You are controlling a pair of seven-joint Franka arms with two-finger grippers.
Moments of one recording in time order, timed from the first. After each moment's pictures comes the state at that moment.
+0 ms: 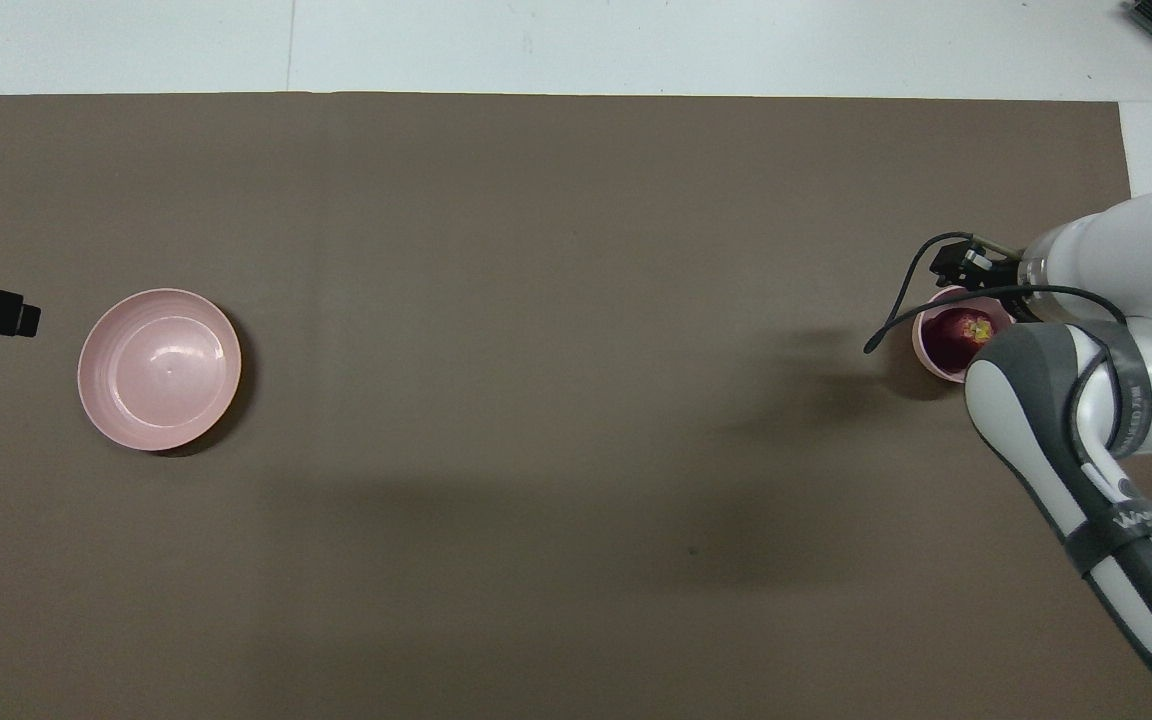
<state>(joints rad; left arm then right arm) -0.05 -0.01 0.01 -1.47 -0.03 1.51 0.18 -0.12 0.17 0.10 -1.91 -0.18 2.19 0.58</state>
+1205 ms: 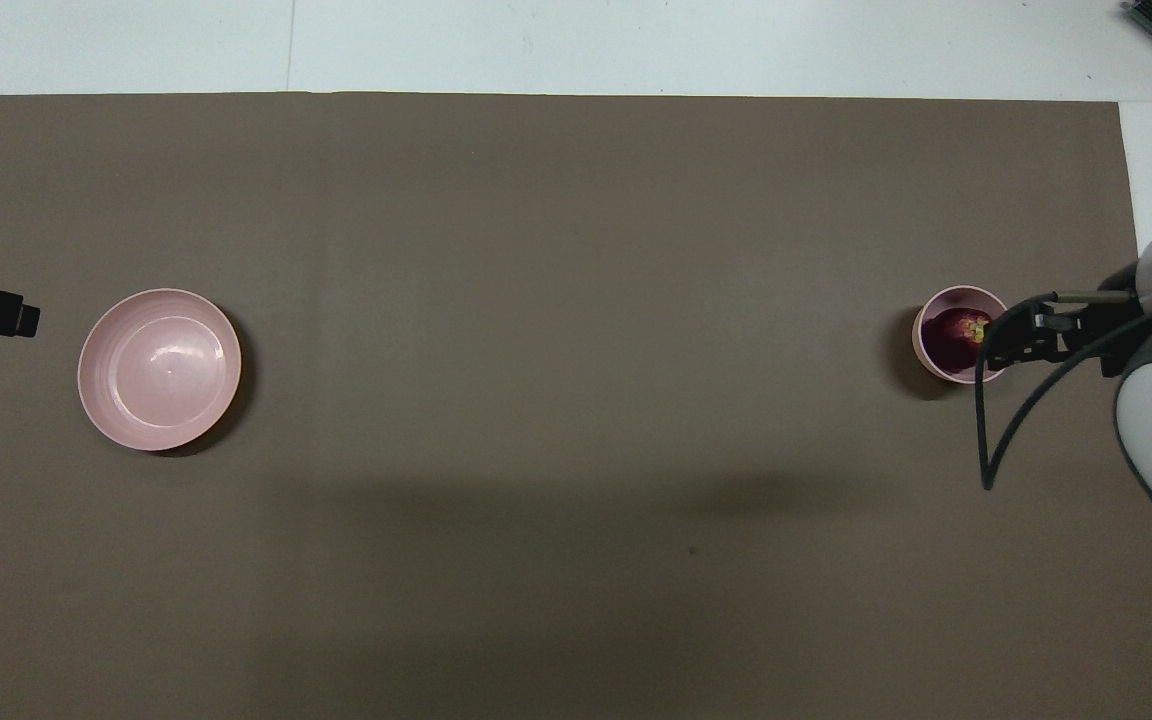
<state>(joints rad) -0.05 -0.01 0.01 -1.47 -0.03 1.51 0.18 -0.12 -0.01 0.15 -1.66 -0.07 1.53 0.11</state>
